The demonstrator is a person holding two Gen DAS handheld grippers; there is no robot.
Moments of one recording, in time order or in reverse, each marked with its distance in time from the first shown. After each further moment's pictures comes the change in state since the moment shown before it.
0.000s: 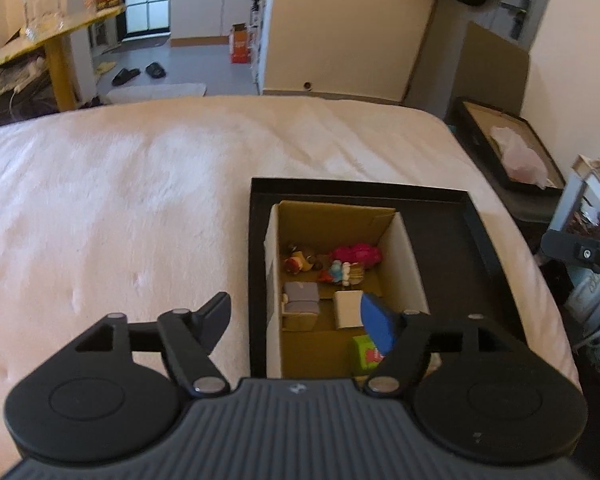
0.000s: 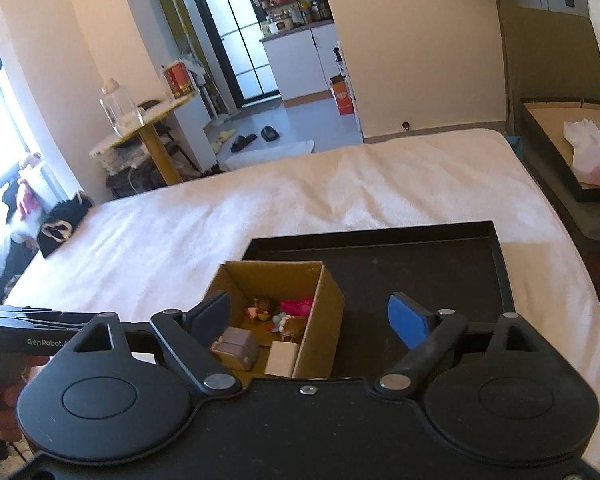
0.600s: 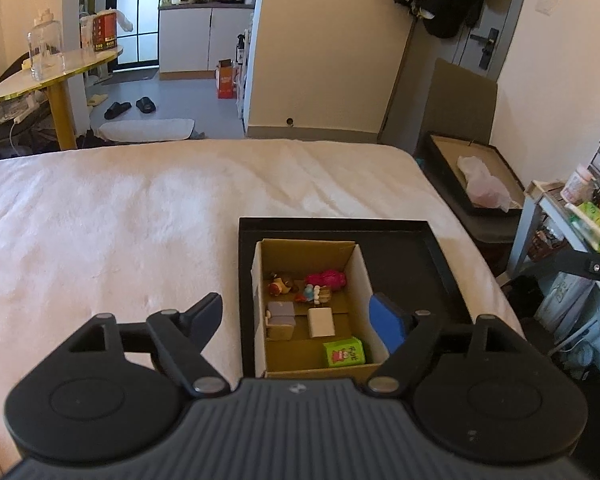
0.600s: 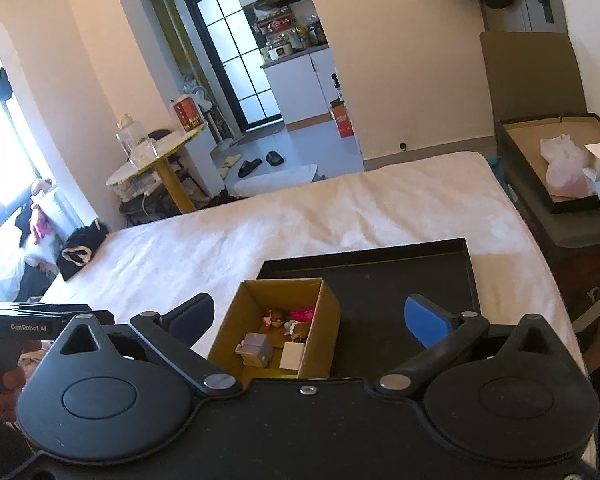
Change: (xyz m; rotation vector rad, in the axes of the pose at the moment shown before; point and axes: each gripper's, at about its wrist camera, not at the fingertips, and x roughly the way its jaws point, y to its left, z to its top) left arm -0.086 -0.010 0.004 0.011 -0.095 -0.046; right arm -0.080 -0.007 0.007 0.029 -0.055 0.023
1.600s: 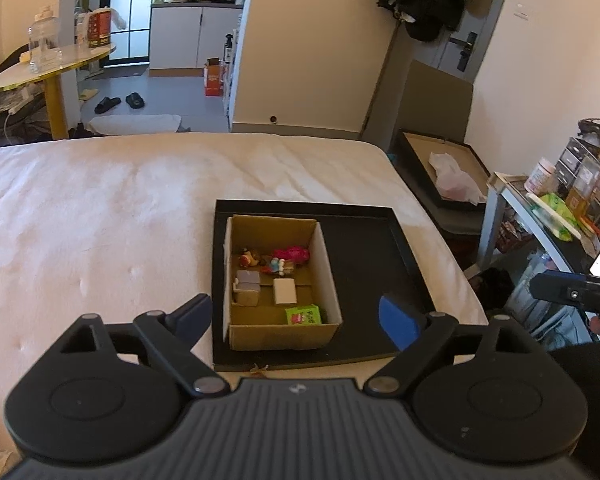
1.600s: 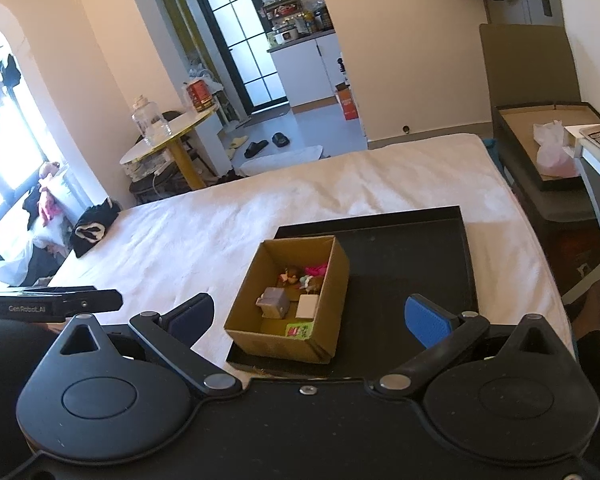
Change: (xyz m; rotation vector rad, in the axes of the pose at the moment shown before) left arm -0.050 -0.030 -0.036 -0.015 0.000 -0.046; right arm -0.049 0.025 -0.032 -0.008 0.060 0.009
